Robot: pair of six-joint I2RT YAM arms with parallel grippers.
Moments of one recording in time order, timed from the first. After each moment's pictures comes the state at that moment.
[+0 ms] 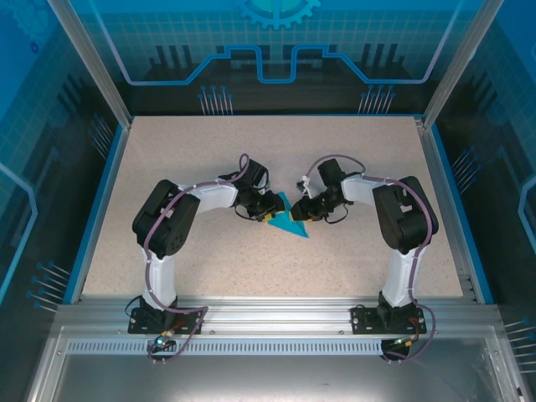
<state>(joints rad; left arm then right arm) -0.50 1.99 1.21 -0.31 0.47 -0.87 0.34 1.95 1.13 -0.49 -0.78 0.10</state>
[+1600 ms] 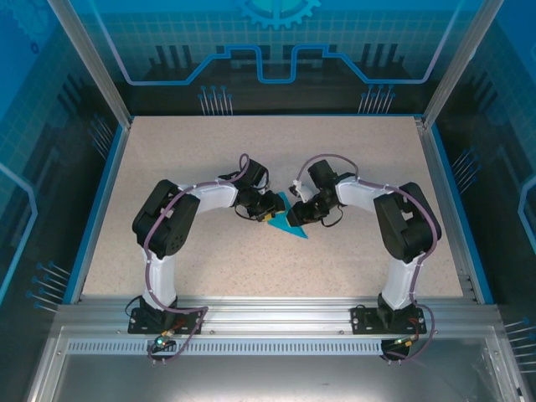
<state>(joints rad) -0.50 1.99 1.21 -0.31 0.47 -0.87 0.43 1.88 1.13 -0.55 -0.59 0.04</state>
